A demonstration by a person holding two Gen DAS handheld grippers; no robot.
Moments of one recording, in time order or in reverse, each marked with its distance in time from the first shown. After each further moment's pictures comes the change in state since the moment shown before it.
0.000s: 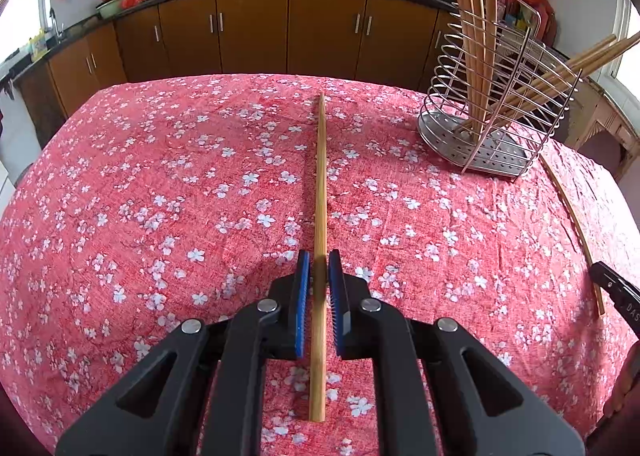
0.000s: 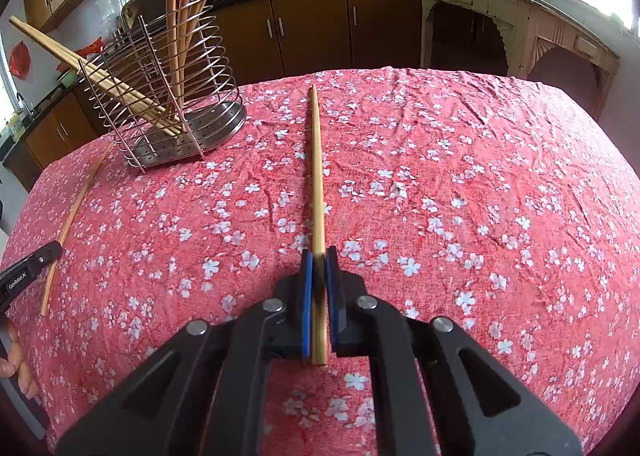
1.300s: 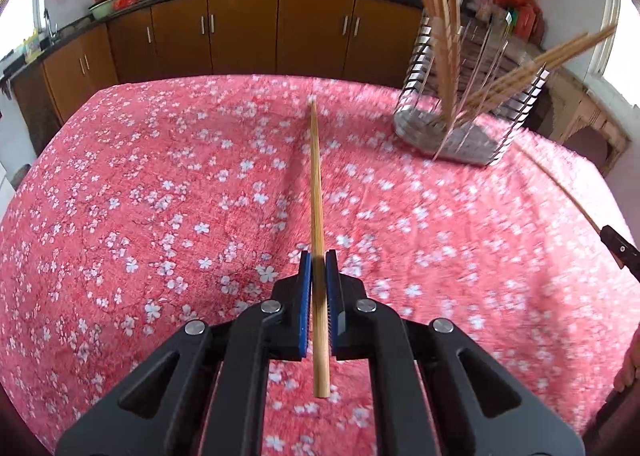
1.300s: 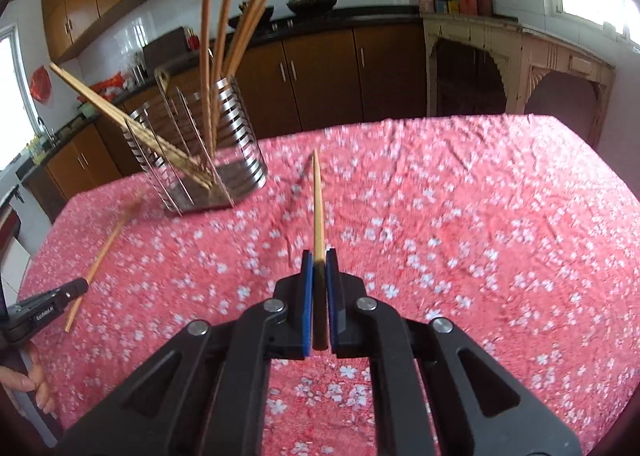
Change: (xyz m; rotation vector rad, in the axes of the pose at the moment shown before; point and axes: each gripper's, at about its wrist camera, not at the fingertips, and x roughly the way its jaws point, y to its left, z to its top) left arm -0.047 -0.005 -0.021 0.005 -0.017 -0.062; right arm -0.065 -0.006 0.007 0.011 -0.171 0.067
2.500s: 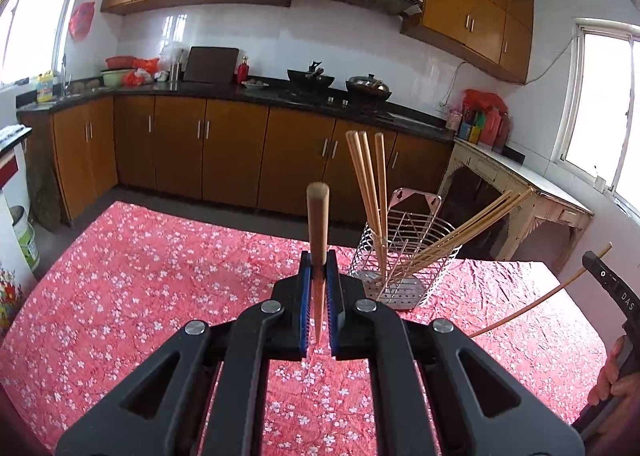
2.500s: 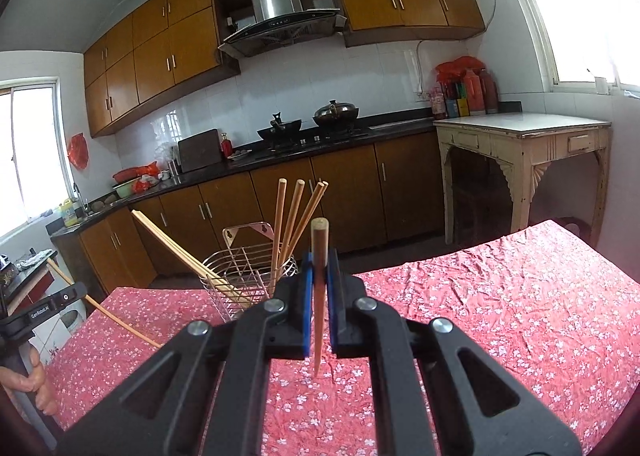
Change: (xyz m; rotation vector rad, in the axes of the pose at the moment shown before) left arm -0.119 -0.002 0.060 -0.033 -0.392 -0.077; right arm -0.108 0.009 0.064 0.001 -0.375 0.098
